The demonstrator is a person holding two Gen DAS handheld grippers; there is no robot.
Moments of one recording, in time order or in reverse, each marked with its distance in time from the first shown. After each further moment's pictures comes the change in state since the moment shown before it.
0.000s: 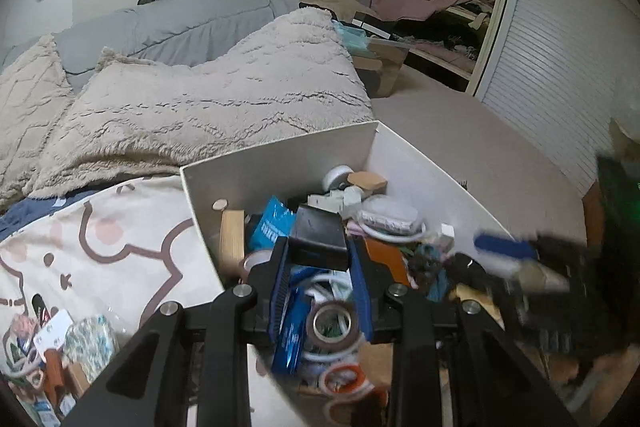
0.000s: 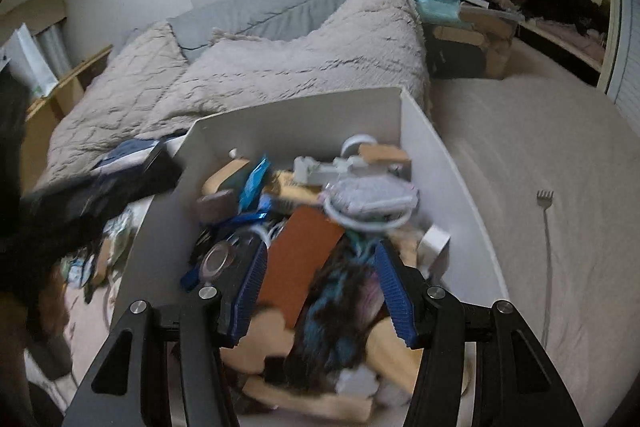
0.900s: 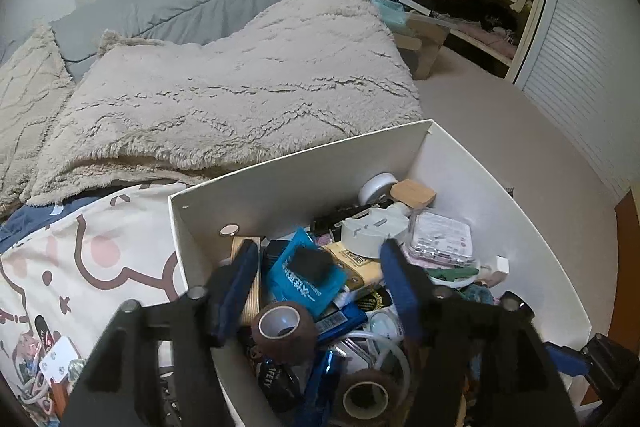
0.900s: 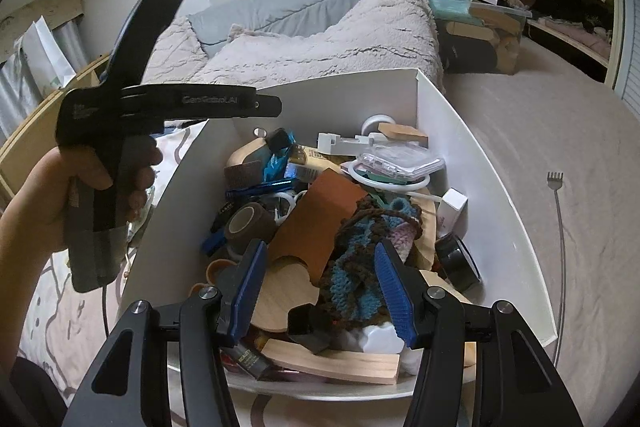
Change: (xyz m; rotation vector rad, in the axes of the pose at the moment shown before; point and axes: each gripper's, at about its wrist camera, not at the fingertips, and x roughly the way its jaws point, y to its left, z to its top) left arm 0.062 0.012 0.032 -0.022 0.090 0.095; right arm -0.009 0.011 -0.028 -0.018 -0.015 0.033
